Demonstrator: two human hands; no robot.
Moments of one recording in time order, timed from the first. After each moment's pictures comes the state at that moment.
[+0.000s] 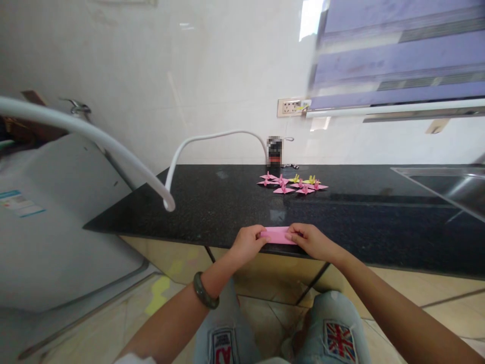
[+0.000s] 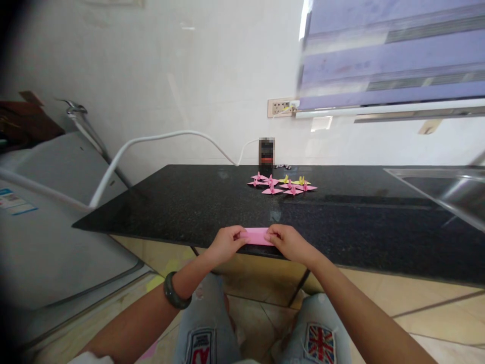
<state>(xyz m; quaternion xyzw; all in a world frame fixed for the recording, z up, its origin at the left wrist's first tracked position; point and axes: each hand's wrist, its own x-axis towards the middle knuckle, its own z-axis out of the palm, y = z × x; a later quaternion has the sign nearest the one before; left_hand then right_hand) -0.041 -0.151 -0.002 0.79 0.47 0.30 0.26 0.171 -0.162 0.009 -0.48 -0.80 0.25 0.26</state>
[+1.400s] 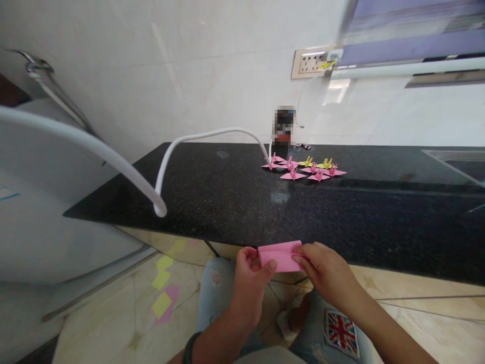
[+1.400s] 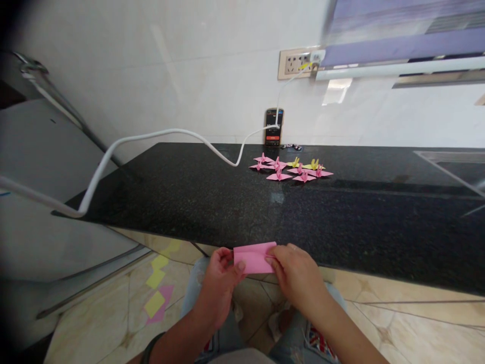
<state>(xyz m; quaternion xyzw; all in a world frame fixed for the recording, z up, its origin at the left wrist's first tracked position) -0.019 -0.233 -0.018 0.31 0.51 0.53 0.60 0.146 -0.216 0.003 -0.55 -0.80 0.13 0.20</state>
